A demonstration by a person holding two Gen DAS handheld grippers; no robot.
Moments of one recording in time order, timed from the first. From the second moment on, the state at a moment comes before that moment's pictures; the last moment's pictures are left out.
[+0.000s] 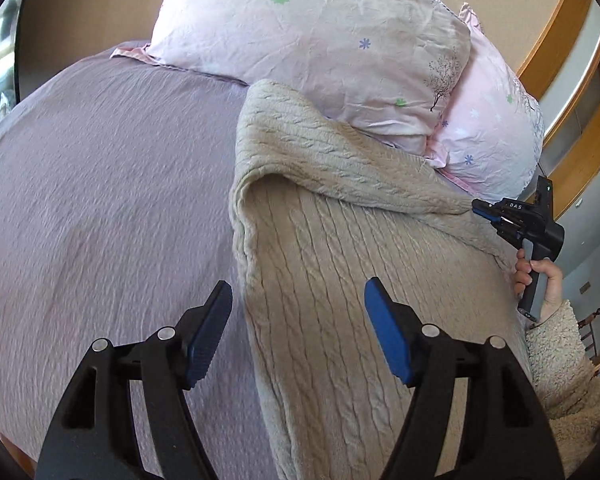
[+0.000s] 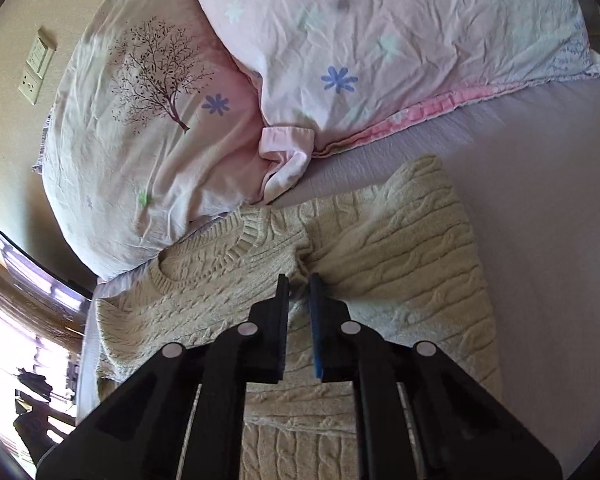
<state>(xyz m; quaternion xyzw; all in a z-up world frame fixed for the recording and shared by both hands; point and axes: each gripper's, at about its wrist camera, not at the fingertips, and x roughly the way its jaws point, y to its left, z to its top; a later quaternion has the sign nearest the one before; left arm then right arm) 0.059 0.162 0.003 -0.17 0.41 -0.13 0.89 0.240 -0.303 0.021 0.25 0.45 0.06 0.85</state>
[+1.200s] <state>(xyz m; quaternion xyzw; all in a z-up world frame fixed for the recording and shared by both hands) -0.063 0.160 -0.040 -0.31 0.36 -0.31 0.82 -0.053 -0.361 -0.003 0.37 0.47 0.24 0.76</state>
